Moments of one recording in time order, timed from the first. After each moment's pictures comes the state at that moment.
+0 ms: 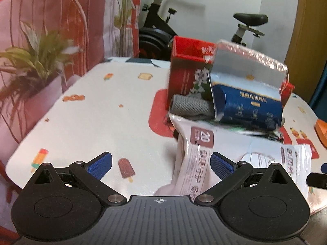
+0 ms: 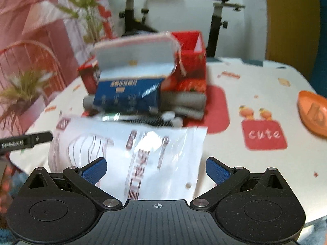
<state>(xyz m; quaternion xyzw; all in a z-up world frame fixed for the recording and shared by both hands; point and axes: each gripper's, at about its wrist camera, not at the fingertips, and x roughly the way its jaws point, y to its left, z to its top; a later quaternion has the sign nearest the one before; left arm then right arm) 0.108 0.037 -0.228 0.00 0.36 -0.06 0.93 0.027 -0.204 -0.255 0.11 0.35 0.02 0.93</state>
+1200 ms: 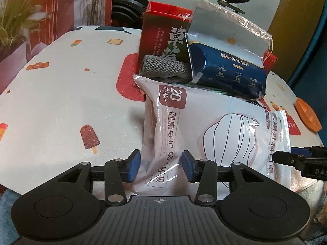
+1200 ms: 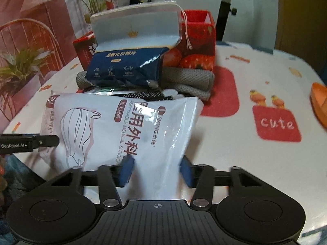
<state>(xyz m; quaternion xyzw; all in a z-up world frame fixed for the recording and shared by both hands) 0.116 0.026 -0.270 -0.04 0.42 -0.15 0.90 0.050 -0.201 -0.297 0.10 0.40 0.05 0.91</state>
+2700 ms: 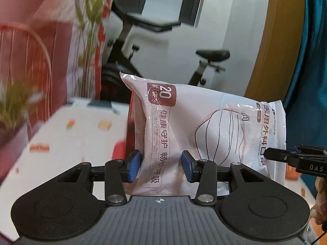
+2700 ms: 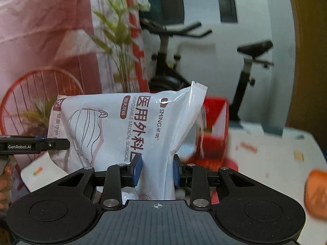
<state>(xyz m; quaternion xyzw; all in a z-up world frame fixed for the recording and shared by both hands) 0.127 0.017 -0.153 -0.04 0.25 -0.17 0.95 0.058 -0.215 -0.194 0.06 0.24 0.10 0.96</state>
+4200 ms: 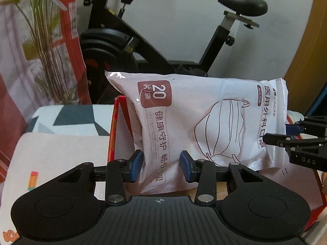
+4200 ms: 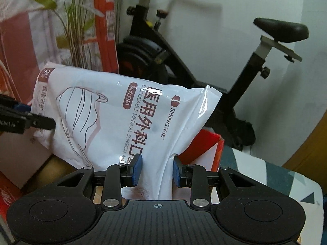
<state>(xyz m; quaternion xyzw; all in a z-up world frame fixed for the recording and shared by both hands) 0.423 -0.053 -0.186 0.03 0.41 -0.16 0.90 0.392 -0.271 -0.219 -0.03 0.36 0.08 0.93</state>
